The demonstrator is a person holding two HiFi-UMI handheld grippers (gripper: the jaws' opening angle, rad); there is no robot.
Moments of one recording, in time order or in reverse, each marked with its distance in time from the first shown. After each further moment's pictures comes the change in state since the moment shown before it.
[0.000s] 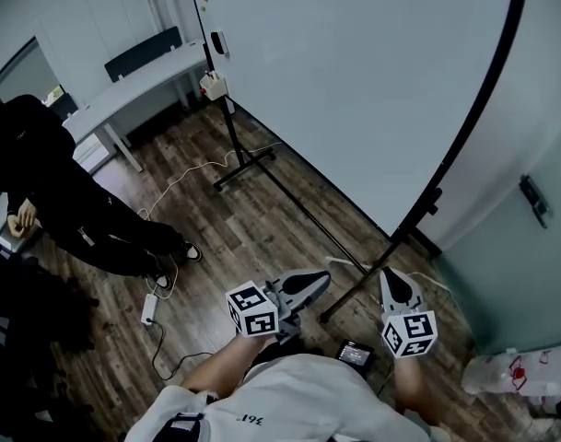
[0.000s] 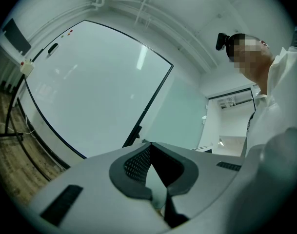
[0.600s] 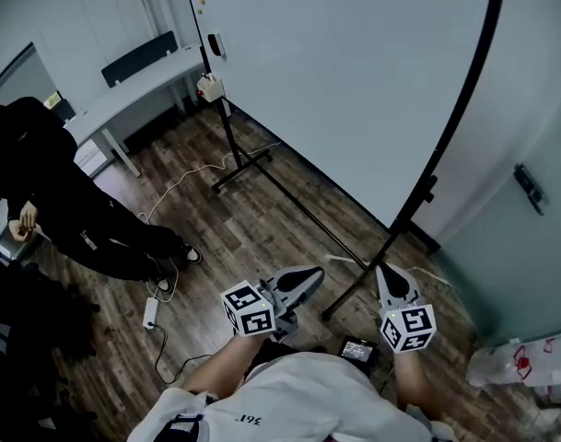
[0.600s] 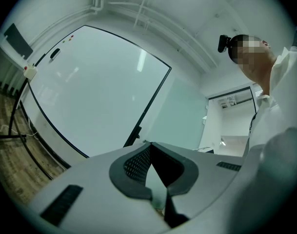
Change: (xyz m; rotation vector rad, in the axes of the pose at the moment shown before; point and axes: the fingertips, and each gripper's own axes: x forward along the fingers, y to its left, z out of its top) left arm -0.026 -0.010 0.000 0.015 -0.016 0.025; right arm -0.014 0.023 0.000 -0.001 -0.017 0.005
